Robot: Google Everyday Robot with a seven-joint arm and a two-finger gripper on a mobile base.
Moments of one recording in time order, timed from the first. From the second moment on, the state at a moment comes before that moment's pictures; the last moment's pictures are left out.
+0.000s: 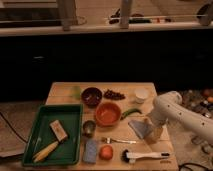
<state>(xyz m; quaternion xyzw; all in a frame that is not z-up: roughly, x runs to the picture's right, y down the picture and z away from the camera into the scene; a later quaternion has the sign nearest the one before) 0.288 0.234 0.835 -0.34 -0.04 -0.06 0.94</state>
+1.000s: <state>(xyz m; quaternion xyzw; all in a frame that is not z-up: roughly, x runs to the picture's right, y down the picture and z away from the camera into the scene) 0.257 0.252 0.846 -0.36 -0.13 -0.09 0.92</state>
